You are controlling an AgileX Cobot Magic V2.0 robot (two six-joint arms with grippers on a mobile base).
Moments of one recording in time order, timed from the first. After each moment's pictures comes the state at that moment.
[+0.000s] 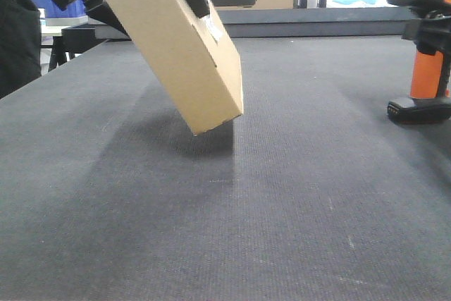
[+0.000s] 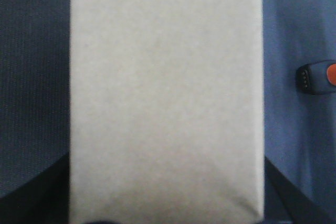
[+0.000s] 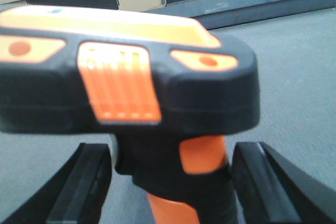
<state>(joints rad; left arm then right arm) -0.46 1.71 -1.49 -0.19 0.81 -0.45 -0.08 1.74 -0.58 0.02 -1.01 0.20</state>
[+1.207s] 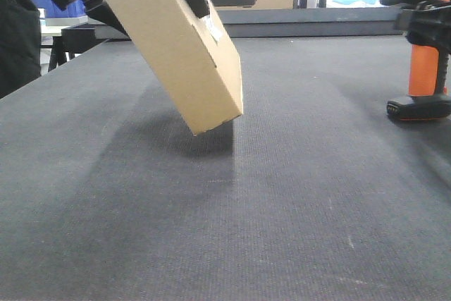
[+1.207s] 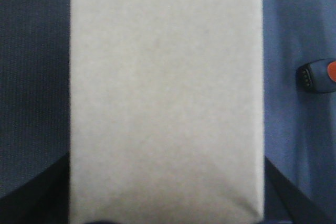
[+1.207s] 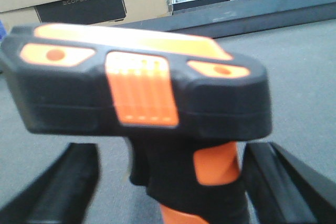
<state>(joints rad) -0.46 1.71 -1.49 -0.19 0.81 -0.45 -0.07 1.75 -0.62 0.01 -0.99 0.20</state>
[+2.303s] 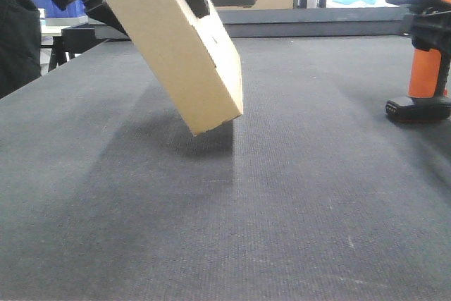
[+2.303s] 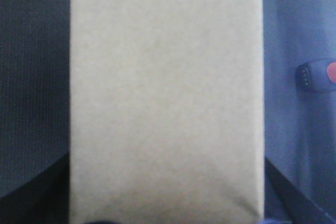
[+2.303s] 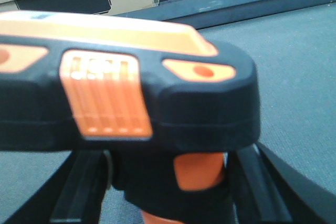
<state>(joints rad) -0.46 1.71 -1.49 -0.19 0.81 -0.45 -0.07 1.75 -0.62 0.07 -0.95 0.19</state>
